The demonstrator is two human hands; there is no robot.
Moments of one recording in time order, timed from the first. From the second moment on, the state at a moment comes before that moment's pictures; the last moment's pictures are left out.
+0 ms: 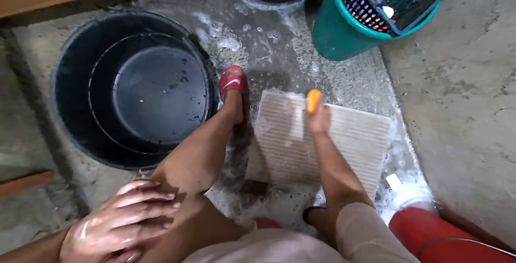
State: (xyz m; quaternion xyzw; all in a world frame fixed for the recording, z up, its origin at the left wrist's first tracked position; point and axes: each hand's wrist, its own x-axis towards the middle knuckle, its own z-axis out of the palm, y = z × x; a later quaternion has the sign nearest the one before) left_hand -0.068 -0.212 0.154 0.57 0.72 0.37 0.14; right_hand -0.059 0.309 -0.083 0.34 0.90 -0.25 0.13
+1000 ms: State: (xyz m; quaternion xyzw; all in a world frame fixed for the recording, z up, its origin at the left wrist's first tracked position) left_hand -0.061 -0.208 0.158 0.58 0.72 0.36 0.12; right_hand 0.015 0.114 -0.096 -0.01 0.88 -0.26 0.40
